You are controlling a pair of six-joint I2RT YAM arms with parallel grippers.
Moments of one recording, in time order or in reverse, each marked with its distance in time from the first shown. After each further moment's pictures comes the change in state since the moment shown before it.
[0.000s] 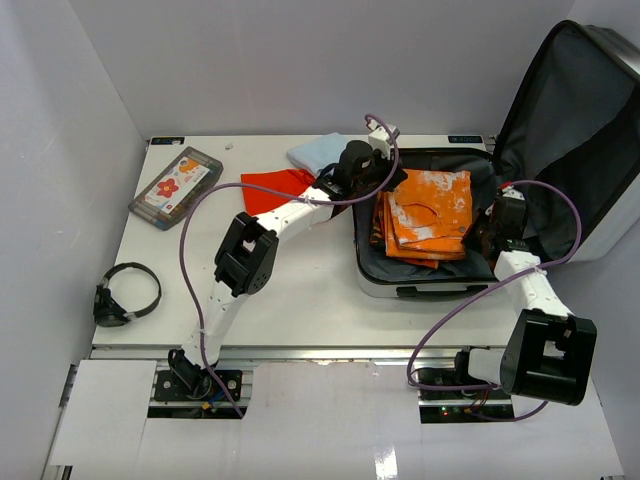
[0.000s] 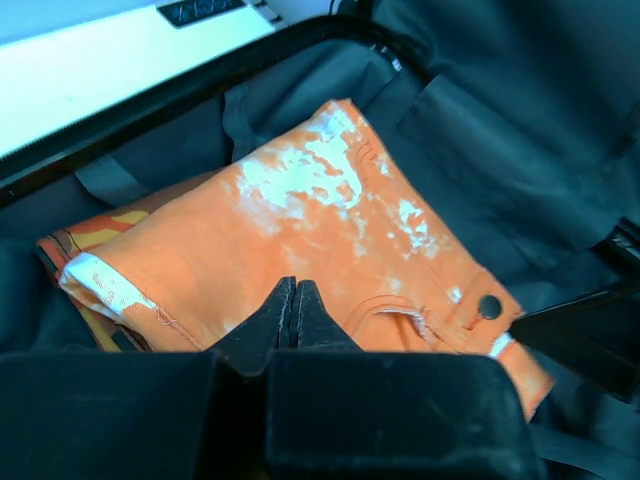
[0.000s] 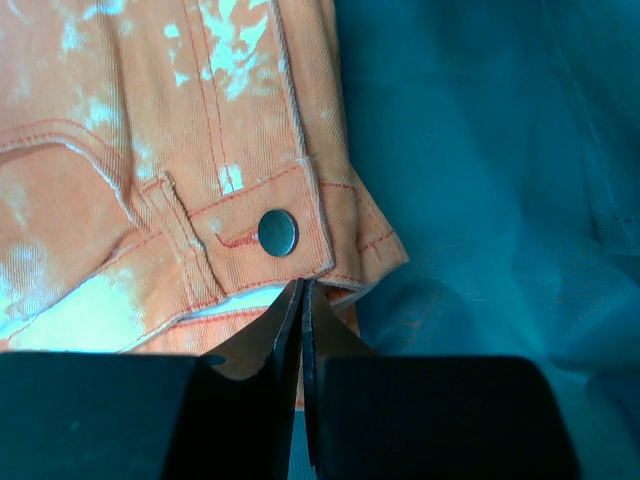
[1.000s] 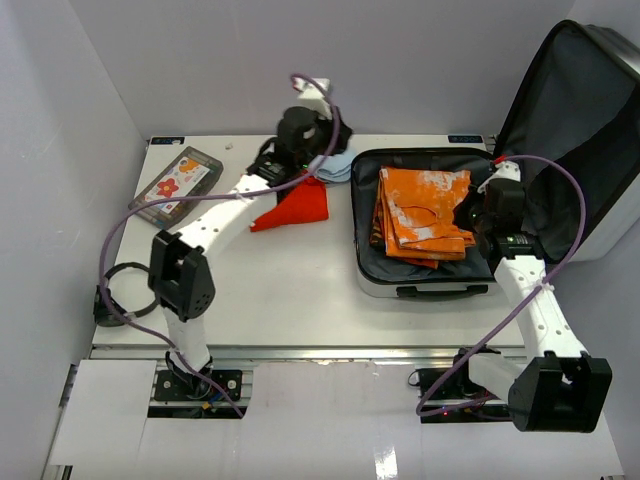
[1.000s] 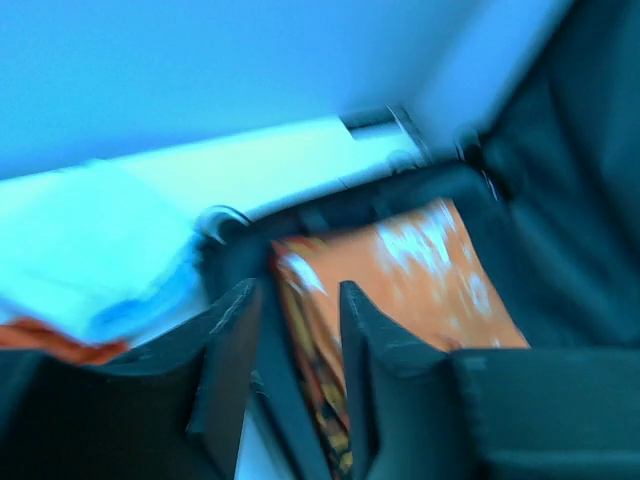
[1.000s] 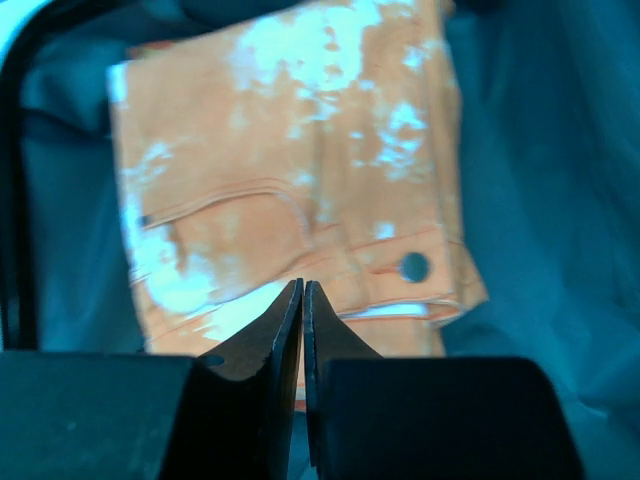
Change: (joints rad) left arm 0.081 -0.413 -0.212 -0.186 -0.283 0.034; right arm 0.144 -0.130 0.151 -0.083 0.045 0.013
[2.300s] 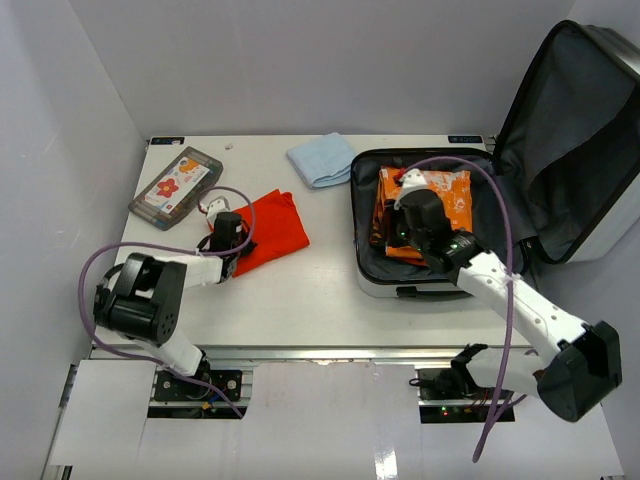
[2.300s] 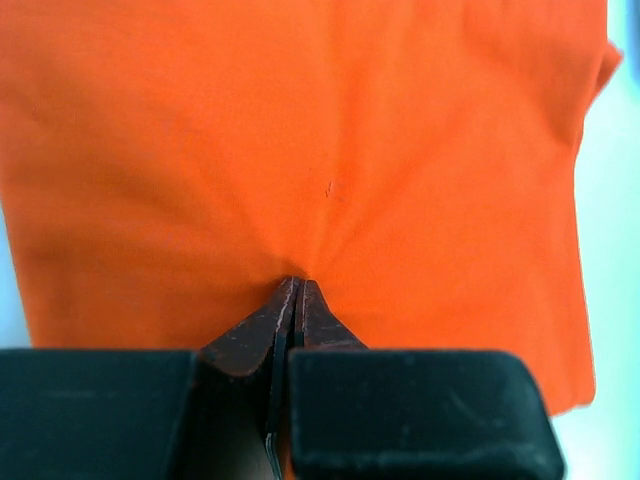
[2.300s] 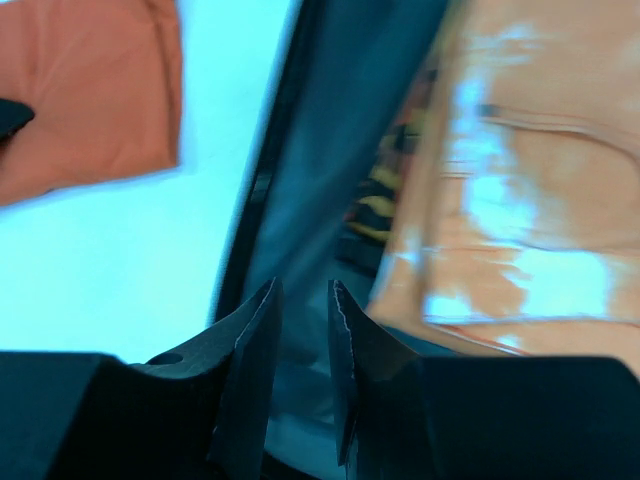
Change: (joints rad) left arm 0.388 -0.348 -1.192 0.343 -0.177 -0.352; right arm 0.630 0.078 0.059 -0.036 0.152 -0.023
